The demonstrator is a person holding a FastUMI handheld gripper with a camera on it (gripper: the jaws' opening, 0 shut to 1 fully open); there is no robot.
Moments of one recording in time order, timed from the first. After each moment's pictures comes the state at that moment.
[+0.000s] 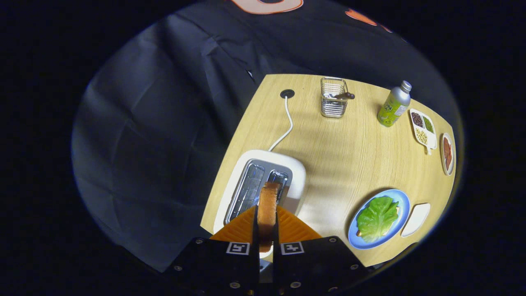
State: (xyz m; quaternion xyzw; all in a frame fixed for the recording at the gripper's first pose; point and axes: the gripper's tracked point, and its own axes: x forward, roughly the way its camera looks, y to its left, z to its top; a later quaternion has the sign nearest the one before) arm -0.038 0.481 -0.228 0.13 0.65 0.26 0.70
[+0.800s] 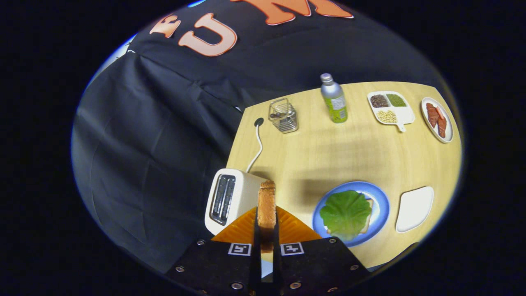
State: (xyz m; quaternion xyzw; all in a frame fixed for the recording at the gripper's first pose) arm -0.033 0.304 -0.240 0.26 0.61 0.22 0.72
